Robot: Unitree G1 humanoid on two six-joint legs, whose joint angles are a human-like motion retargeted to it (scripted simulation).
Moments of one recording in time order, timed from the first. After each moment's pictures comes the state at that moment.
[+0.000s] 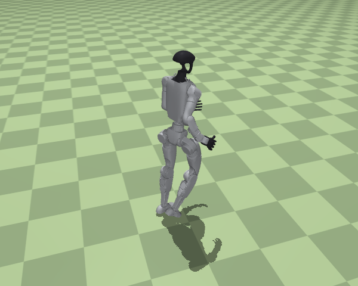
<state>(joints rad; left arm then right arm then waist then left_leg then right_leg) 0.11 -0.03 0.11 0.31 -0.37 -0.34 -0.48 0.56 -0.35 -0.10 0.51 0.20 -0.46 0.44 -0.20 0.01 -0.09 -0.11 -0.11 -0.01 0.20 -0.04 0.13 -0.32 -0.01 -0.20 0.68 0.11 0.12</state>
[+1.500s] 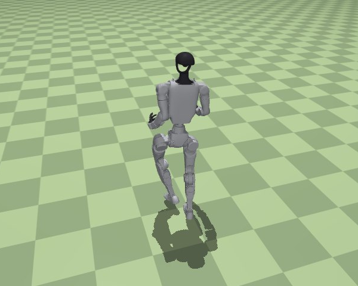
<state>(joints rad) 0.29 -0.11 0.25 0.49 -0.26 -0.32 -0.66 -0.08 -0.27 0.11 0.50 -0.19 -0.43 0.07 -0.07 -0.04 -0.10 -0.52 -0.12 0.42 0.64 0.01 0.16 -0.05 -0.15 -0.19 0.06 -0.03 0.11</state>
